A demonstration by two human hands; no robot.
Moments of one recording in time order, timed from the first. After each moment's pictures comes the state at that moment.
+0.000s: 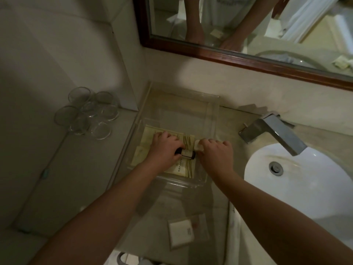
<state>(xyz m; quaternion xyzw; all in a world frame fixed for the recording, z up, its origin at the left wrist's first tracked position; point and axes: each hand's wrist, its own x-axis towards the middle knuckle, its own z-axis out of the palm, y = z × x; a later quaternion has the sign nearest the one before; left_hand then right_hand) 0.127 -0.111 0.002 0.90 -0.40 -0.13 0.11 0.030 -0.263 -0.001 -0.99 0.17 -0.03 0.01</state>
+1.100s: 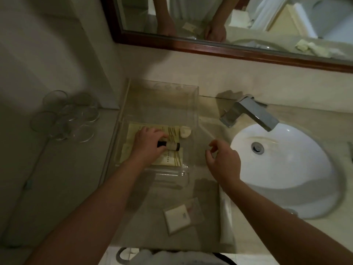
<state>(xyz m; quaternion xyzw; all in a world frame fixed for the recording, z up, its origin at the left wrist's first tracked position) 0.124 -0.100 -0.001 0.91 -0.36 -0.14 0.16 -0.056 -0.265 0.007 -0.90 0.35 -0.13 0.24</state>
